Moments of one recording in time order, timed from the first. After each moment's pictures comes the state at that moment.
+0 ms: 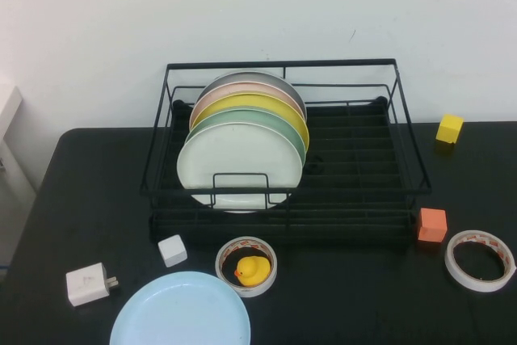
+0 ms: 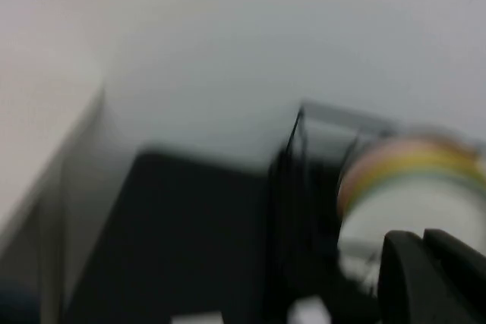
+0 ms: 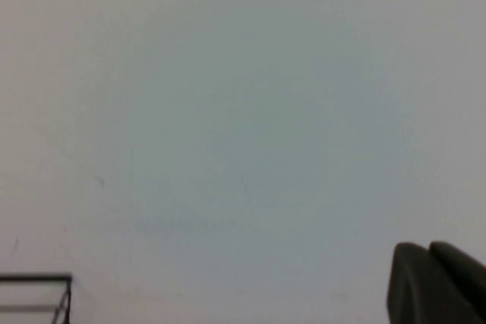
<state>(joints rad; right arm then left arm) -0.11 0.12 -0.34 -0.56 0.17 0.44 -0.06 0.29 -0.54 0.01 0.49 -0.32</state>
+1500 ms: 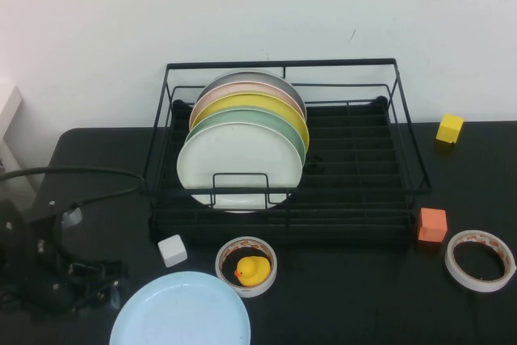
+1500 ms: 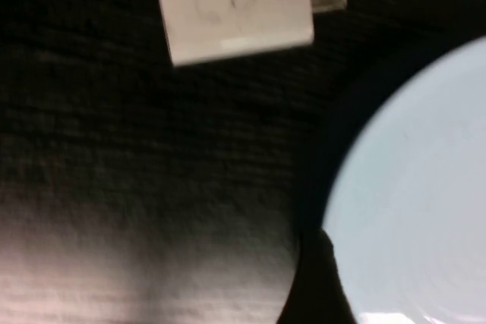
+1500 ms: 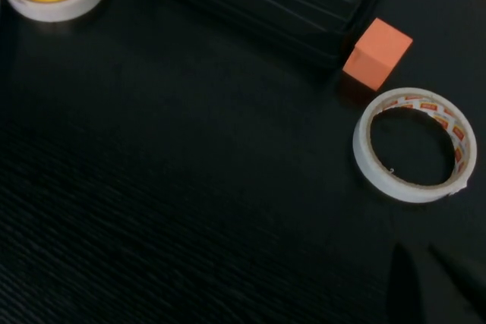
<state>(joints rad) 0.18 0.77 -0.35 0.30 0.48 -0.55 -0.08 1.64 -0.73 -0.33 0.47 -0.01</state>
